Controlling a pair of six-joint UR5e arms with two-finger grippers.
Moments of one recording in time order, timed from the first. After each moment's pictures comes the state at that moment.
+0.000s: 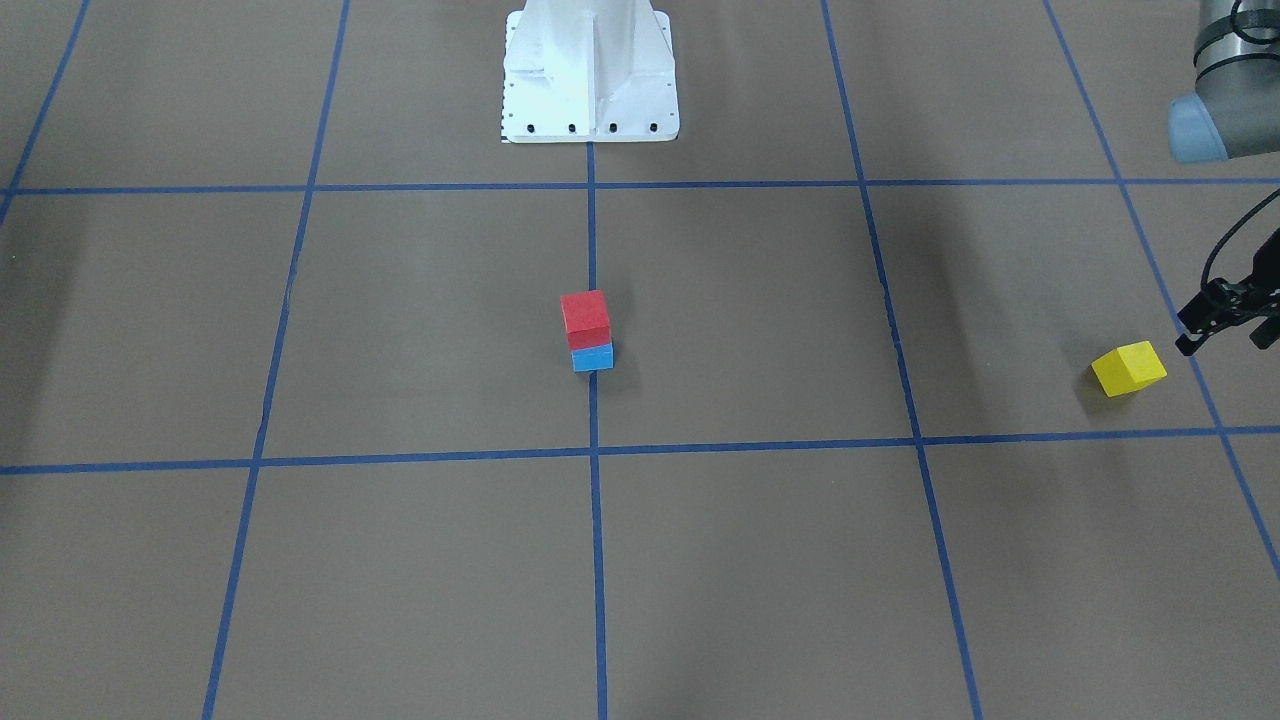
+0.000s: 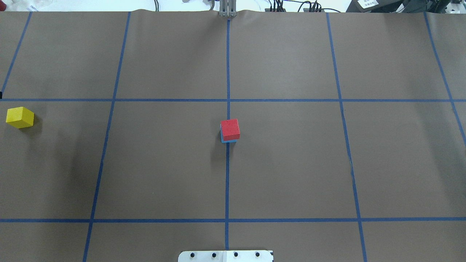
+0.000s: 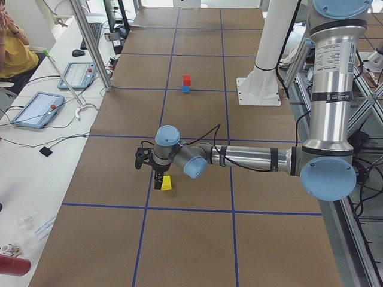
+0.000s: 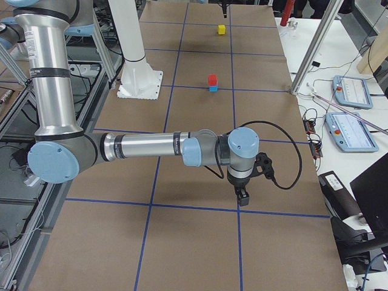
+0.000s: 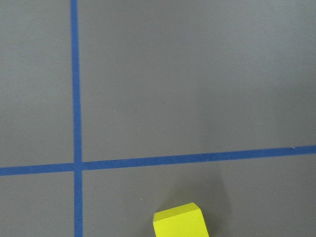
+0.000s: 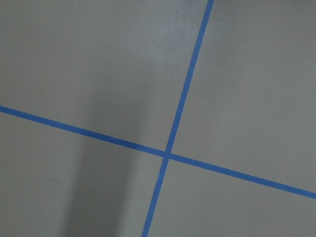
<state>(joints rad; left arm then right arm) -1.24 -1.55 -1.57 -2.17 -2.14 -0.71 1.61 -1.50 1.59 -1.55 2.34 -0.22</state>
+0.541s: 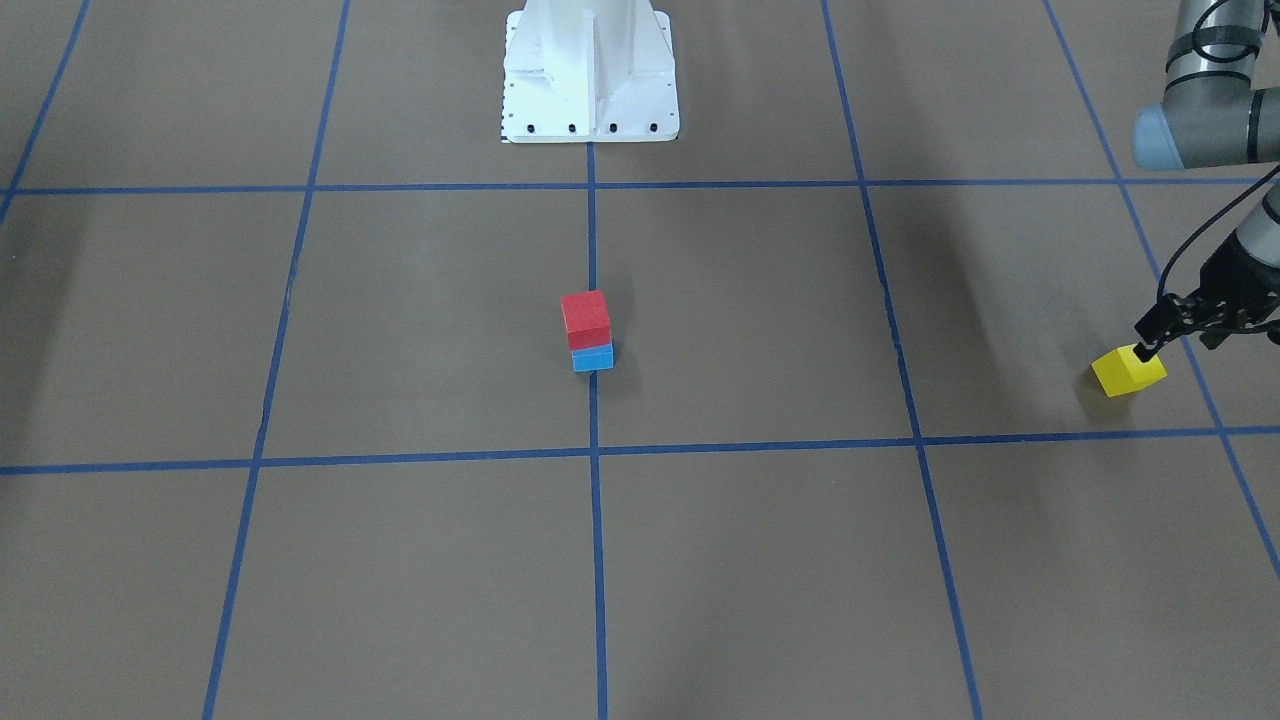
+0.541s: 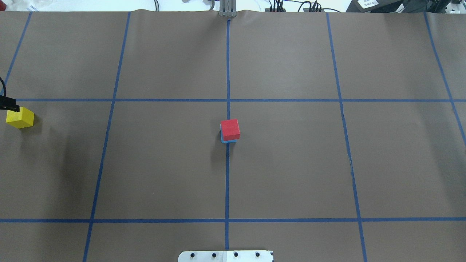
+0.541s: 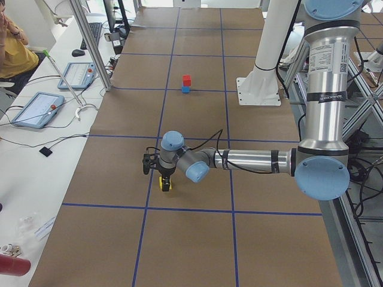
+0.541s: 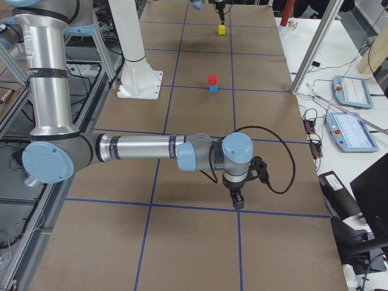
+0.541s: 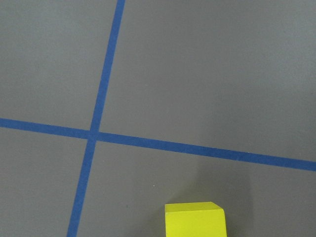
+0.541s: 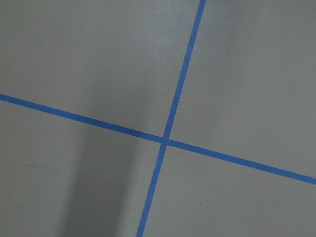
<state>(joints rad) -1.12 -1.54 -1.50 -2.29 -2.09 -0.86 1.61 -1.52 1.59 -1.54 2.34 -0.21</state>
